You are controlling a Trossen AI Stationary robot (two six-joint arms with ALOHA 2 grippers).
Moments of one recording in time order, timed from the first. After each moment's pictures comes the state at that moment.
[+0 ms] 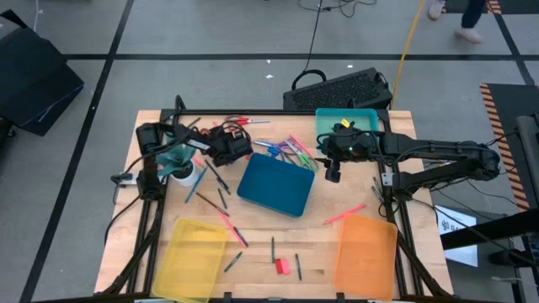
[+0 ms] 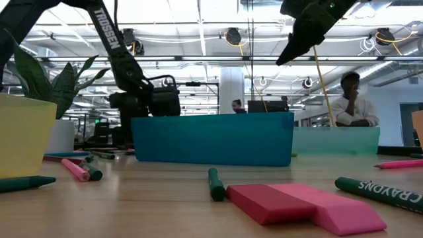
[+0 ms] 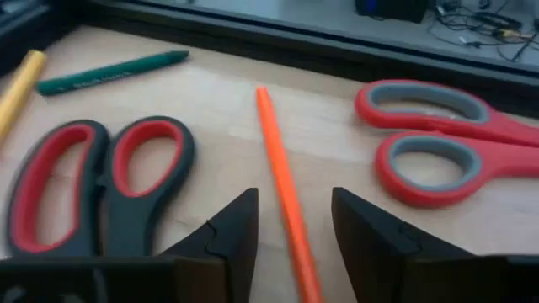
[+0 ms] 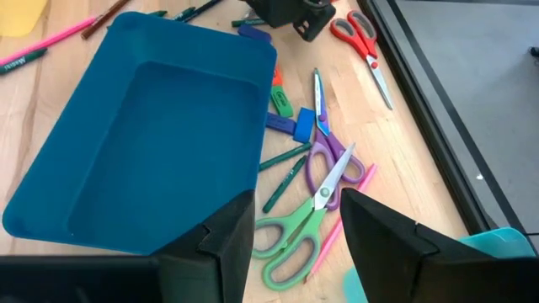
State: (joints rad) left arm 0.40 1.95 0.88 -0.29 -0.97 -1.39; right arm -0.16 1.09 0.91 -0.57 0.15 -0.08
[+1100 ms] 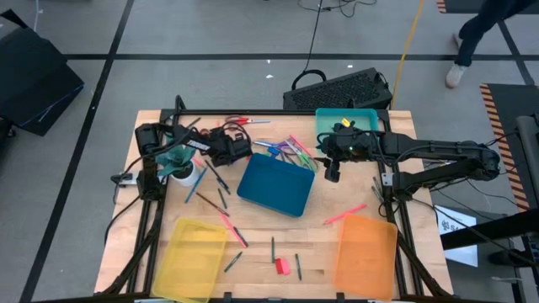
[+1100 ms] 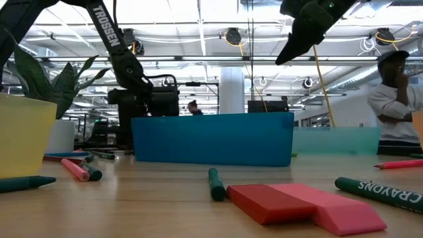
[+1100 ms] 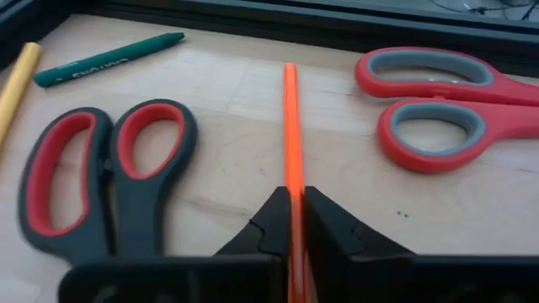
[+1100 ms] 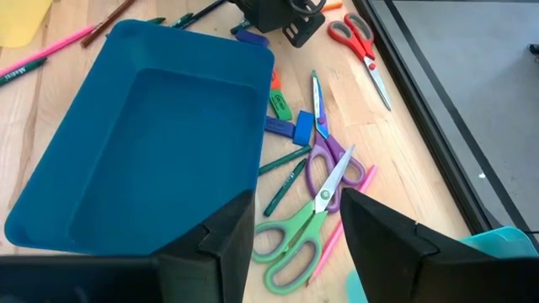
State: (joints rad) left arm 0.40 1.95 0.88 -0.40 -0.88 -1.41; right arm -0.16 1.09 0.91 -0.56 0.15 -0.06
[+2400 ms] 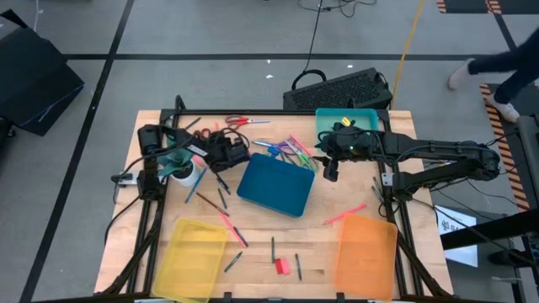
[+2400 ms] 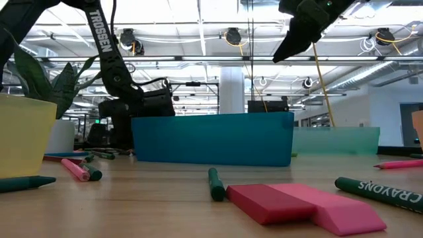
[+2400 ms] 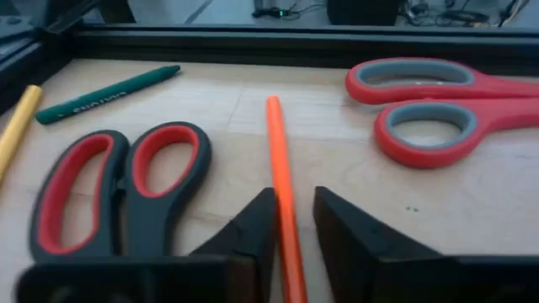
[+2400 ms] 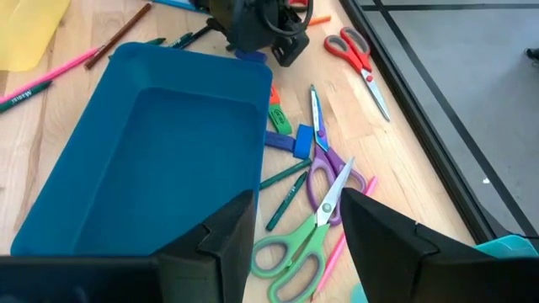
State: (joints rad) left arm 0.37 1.99 0.77 -0.10 -1.01 -1.23; right arm -0.16 1.09 0.91 -0.52 0.15 -0.04
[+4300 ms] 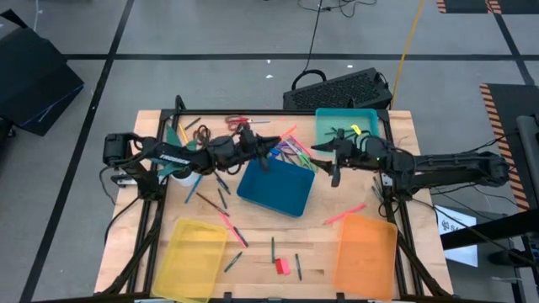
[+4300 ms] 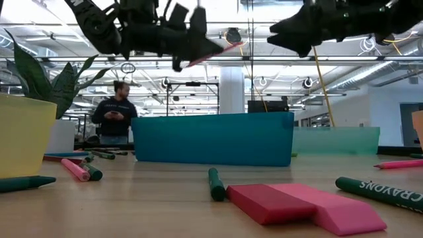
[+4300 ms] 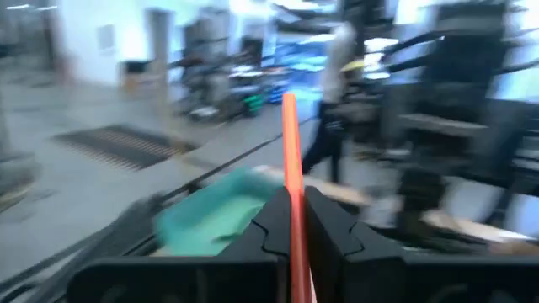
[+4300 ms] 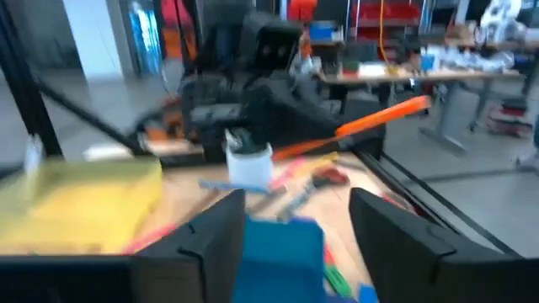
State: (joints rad) left arm 0.15 1.63 0.78 0.94 -0.19 -0.09; right arm -0.16 0.91 0.41 0.46 -0.01 0.04
